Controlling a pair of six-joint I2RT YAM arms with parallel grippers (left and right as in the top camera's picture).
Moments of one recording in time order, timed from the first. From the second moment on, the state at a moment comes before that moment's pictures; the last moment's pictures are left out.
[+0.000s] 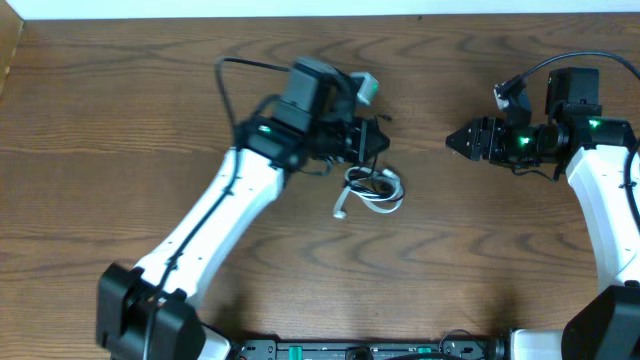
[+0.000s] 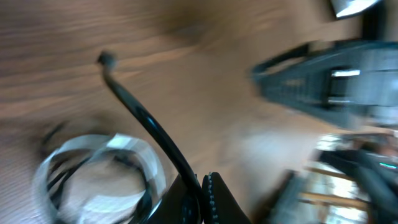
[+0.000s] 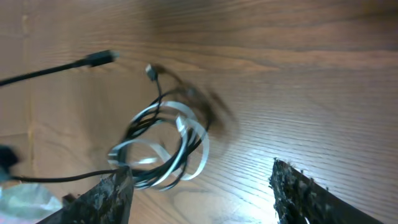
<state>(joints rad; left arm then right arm) -0.52 1.63 1.36 -0.57 0.58 -0.41 -0.09 1.54 1.24 -0.88 -0.64 0.11</state>
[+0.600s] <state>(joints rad) -0.67 1.84 1.34 -0.62 0.18 -0.40 -0.09 1.54 1.24 -0.93 -0.55 0.11</state>
